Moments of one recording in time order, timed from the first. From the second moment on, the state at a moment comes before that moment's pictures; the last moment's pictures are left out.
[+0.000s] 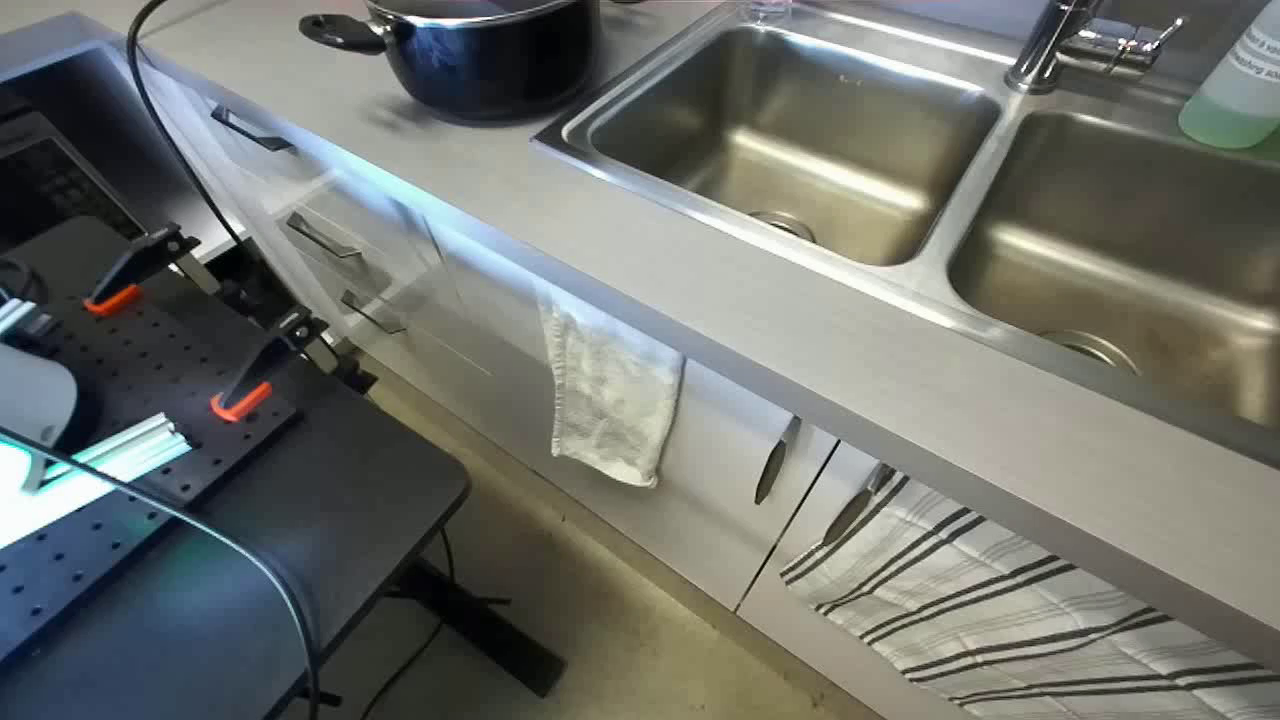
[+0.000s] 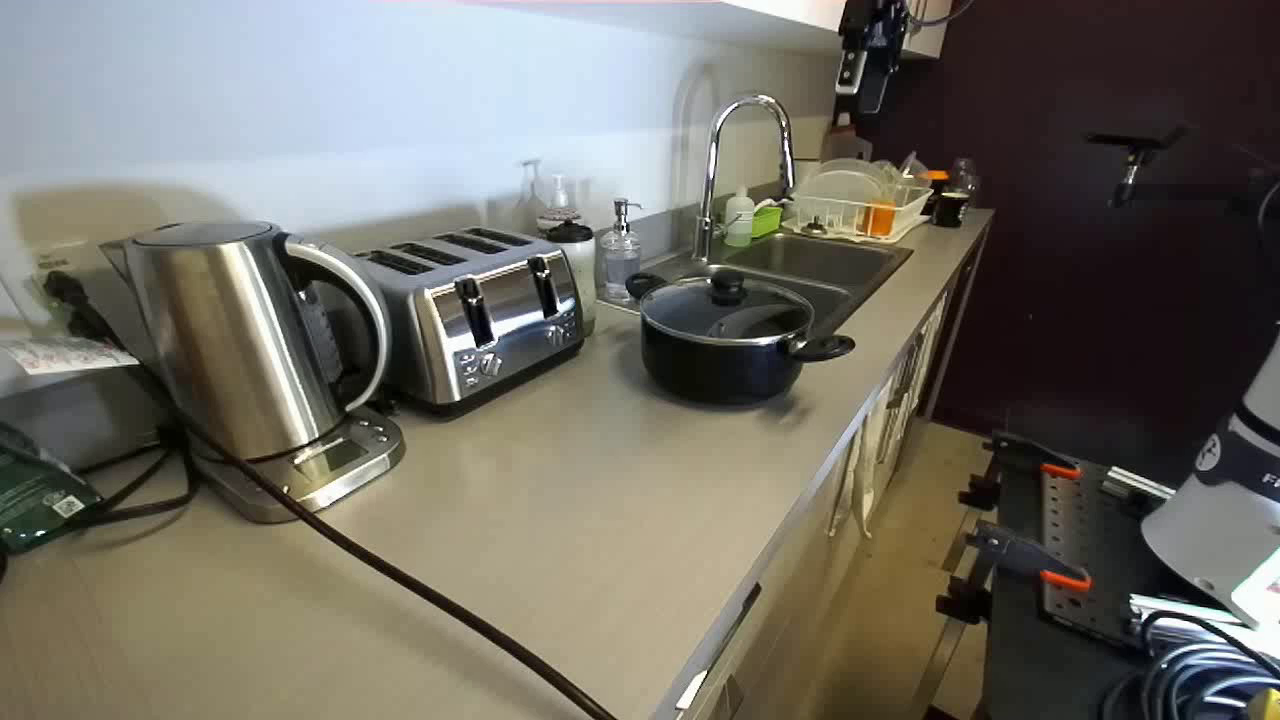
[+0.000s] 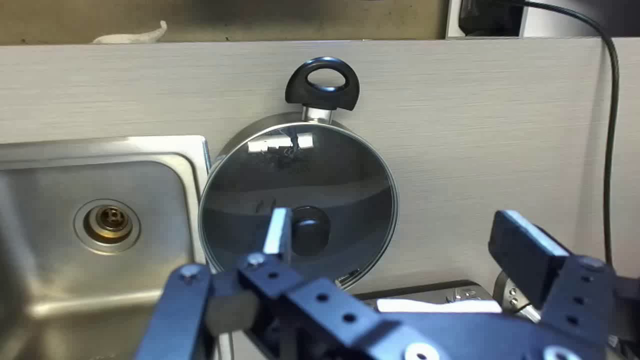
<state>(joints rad) 0.00 -0.40 -0.15 -2.16 0.13 1.80 -0.09</state>
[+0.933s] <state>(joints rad) 0.00 -0.36 -0.10 -2.16 0.11 1.80 -0.09</state>
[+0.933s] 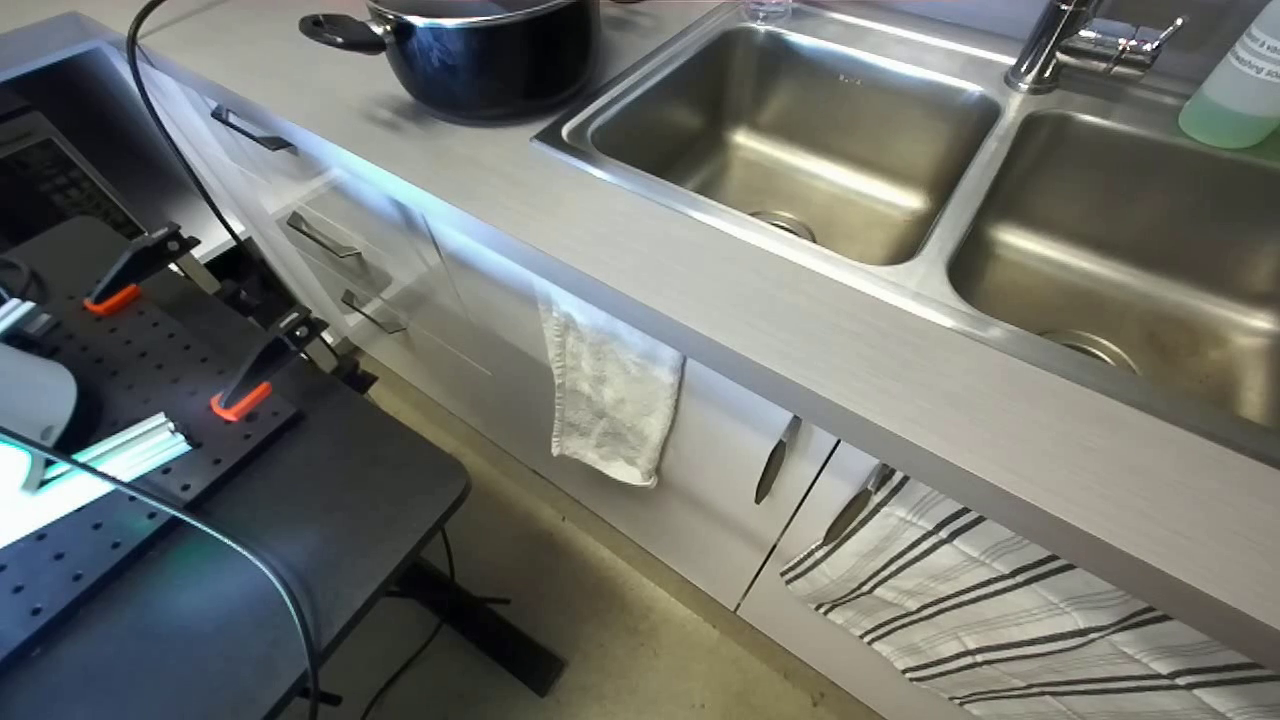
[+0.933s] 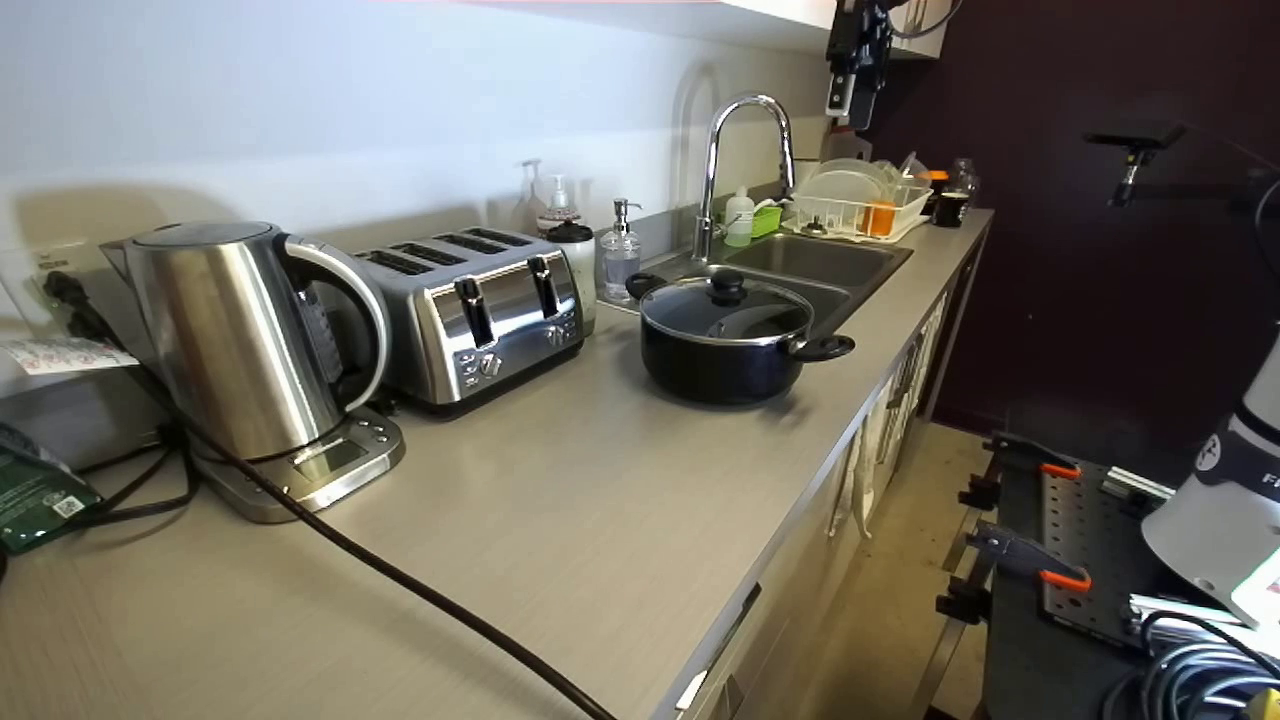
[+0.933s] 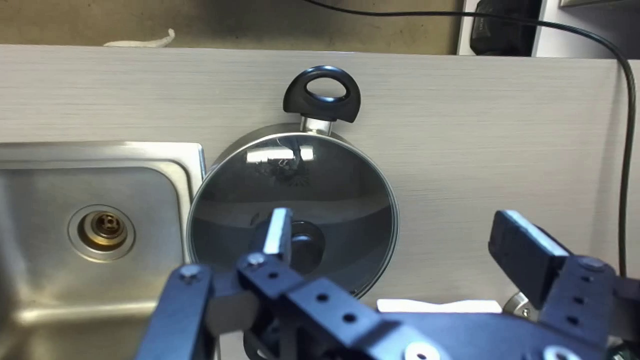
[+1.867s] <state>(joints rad) 0.00 -0.14 0.00 -2.25 -0.12 2.13 0.01</state>
